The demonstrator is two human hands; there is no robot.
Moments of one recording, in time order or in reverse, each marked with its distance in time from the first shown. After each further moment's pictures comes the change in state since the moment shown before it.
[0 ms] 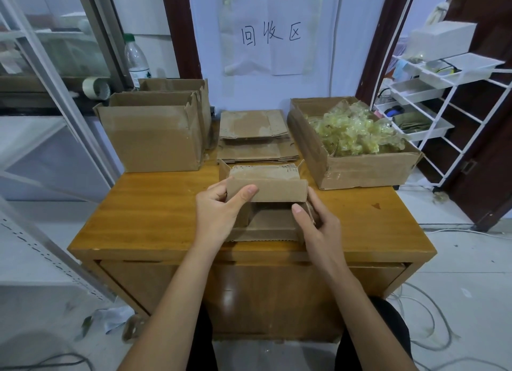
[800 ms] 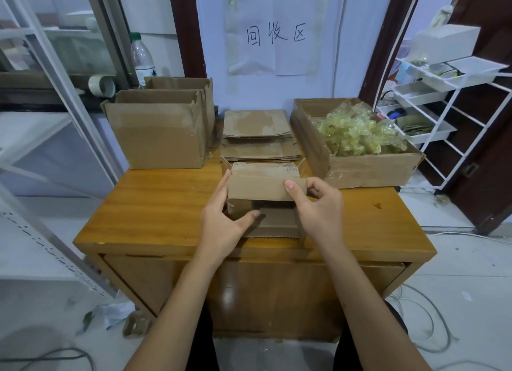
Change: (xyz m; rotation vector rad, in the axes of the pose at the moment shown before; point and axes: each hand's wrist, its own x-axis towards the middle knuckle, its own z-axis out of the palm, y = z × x) left_hand -0.017 -0.028 -0.009 0.285 -0.065 0.076; right_hand 0.035 -0.020 0.013 -0.182 0.160 -0.082
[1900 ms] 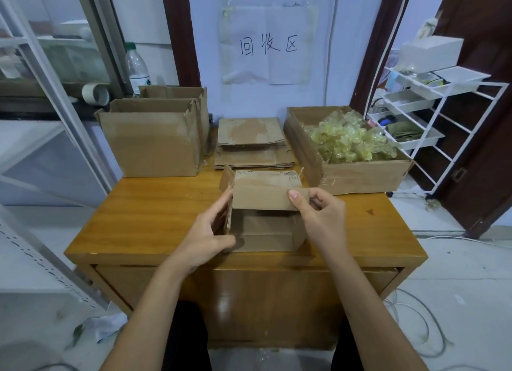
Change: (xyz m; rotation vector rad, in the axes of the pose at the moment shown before) left_hand 0.004 0.002 -0.039 -0.118 -0.462 -0.123; right_hand 0.000 0.005 -0.017 0.086 -0.013 0.029
